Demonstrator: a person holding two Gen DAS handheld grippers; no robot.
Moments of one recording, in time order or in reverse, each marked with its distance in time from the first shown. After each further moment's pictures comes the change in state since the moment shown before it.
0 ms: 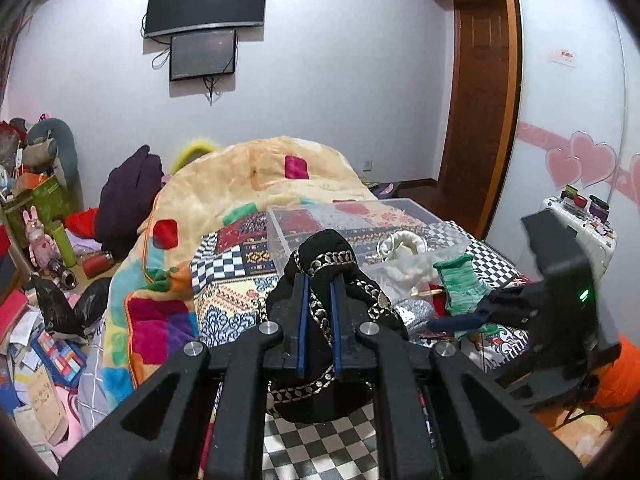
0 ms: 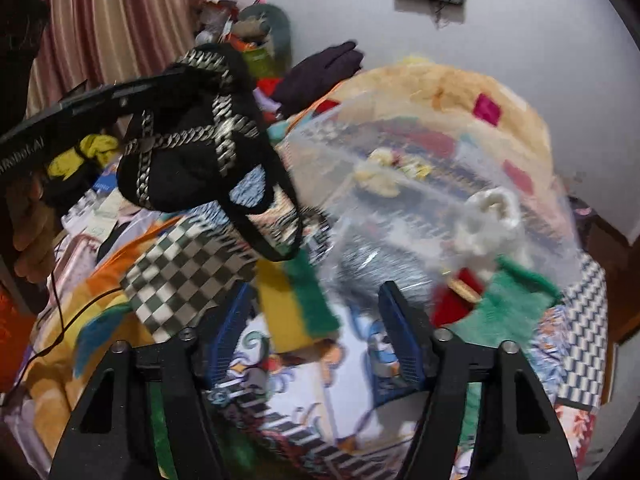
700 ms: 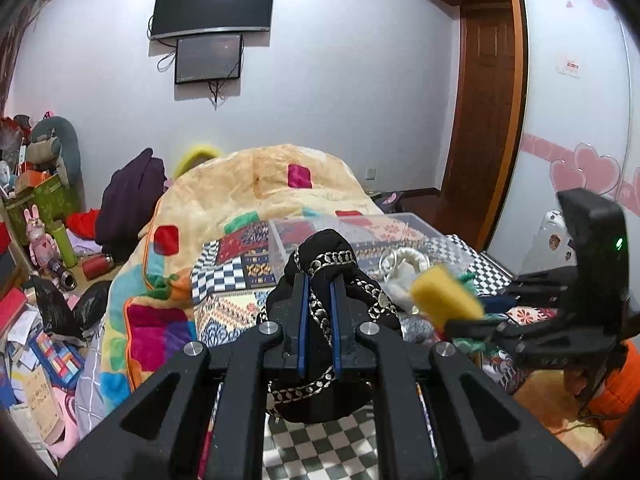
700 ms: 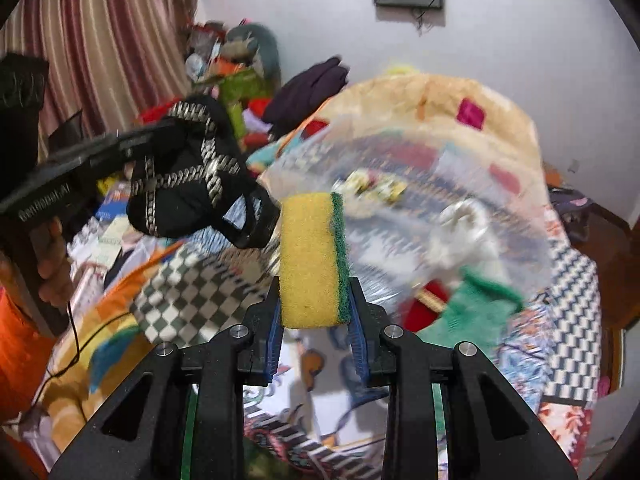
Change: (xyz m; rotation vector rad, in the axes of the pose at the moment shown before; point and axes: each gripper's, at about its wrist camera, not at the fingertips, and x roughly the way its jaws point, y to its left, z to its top) left arm 0.003 -0.001 0.018 -0.019 -0.032 0.007; right arm -0.054 -0.030 0.006 0.088 -0.140 -0.034
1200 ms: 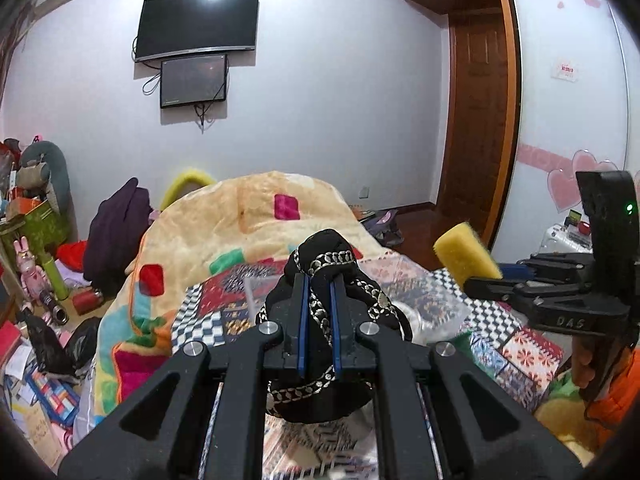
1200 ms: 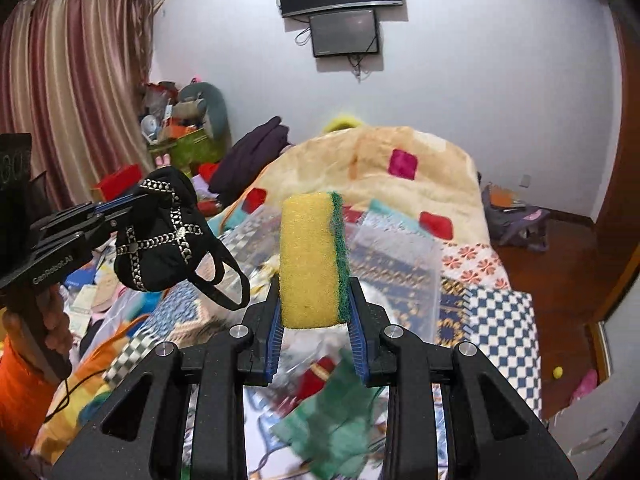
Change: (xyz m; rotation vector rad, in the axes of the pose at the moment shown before) left arm 0.036 -0.023 0.053 0.037 -0.059 -0.021; right arm -0.032 -0.055 0.044 0.096 -0.149 -0.135
